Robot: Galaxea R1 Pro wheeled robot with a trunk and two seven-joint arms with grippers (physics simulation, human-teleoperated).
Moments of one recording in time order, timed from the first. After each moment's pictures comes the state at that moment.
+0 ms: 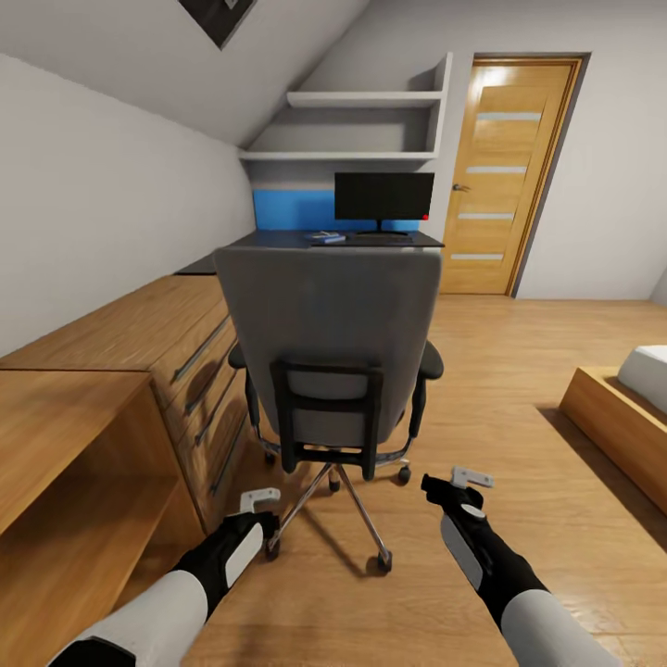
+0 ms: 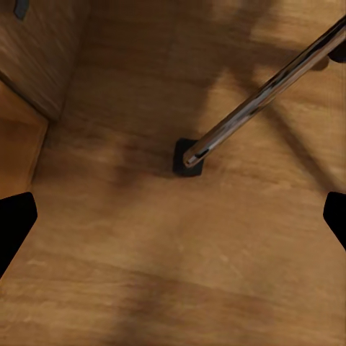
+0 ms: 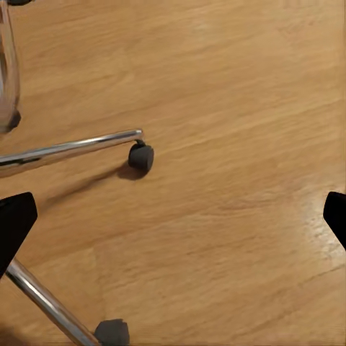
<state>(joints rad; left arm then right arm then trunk) -0.71 -0.10 -0.24 -0.39 0.40 0.30 0.36 -0.61 -0.01 0.14 -0.68 -0.37 0.10 -0.35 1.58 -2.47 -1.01</state>
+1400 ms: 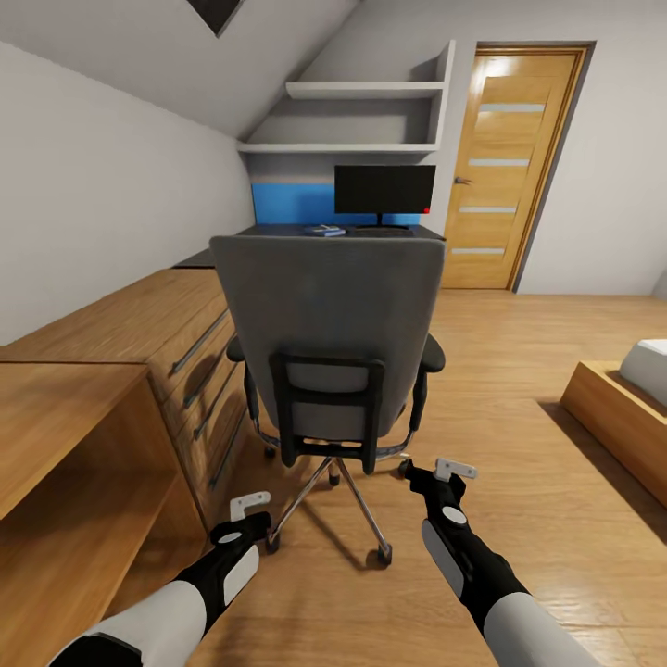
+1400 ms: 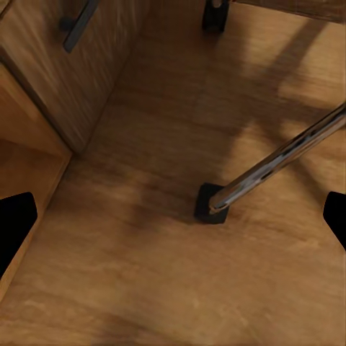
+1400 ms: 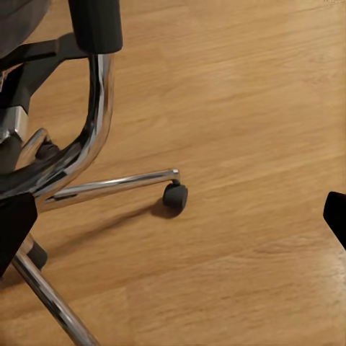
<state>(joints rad) -0.71 -0.10 -0.24 -0.24 0.40 -0.05 0.36 -0.60 0.04 0.20 -0.69 -0.32 -0.06 -0.36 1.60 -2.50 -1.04</state>
